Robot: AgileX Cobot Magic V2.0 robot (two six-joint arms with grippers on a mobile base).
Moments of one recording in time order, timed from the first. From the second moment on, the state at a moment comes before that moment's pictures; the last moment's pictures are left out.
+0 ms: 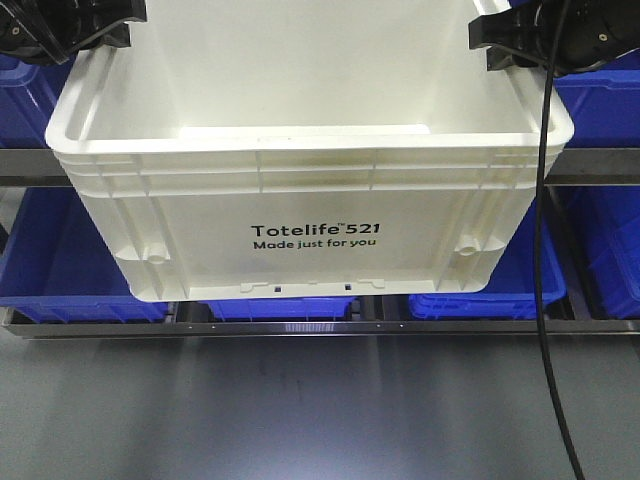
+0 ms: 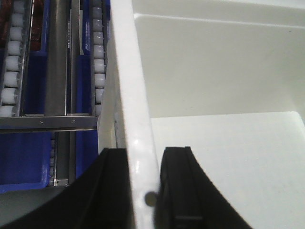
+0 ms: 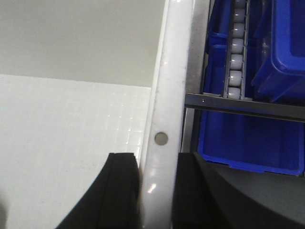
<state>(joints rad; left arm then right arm) -0.21 1.49 -1.45 -0.08 0.69 -0.15 0.21 1.52 -1.50 0.04 0.84 -0.03</state>
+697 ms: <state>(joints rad) -0.21 1.49 -1.45 -0.08 0.69 -0.15 0.21 1.52 -1.50 0.04 0.84 -0.03</state>
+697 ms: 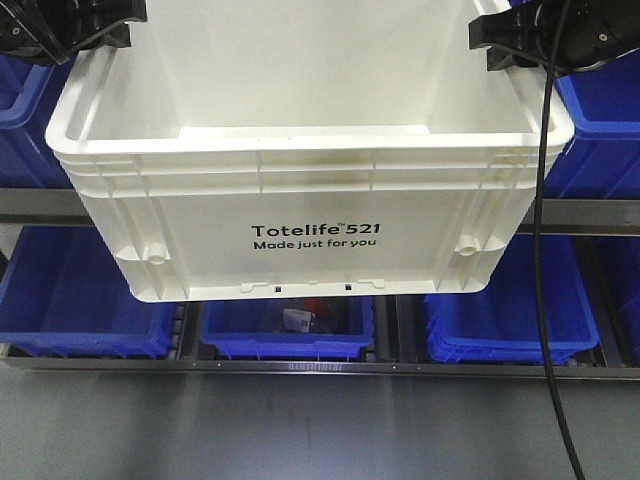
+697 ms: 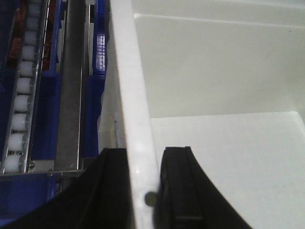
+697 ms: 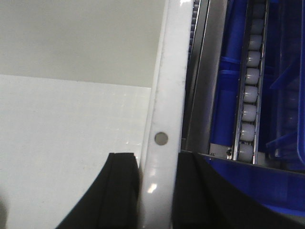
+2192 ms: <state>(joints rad) -0.21 1.49 -1.45 -0.08 0.69 -0.15 0.21 1.52 -1.50 0.04 0.84 -0.03</state>
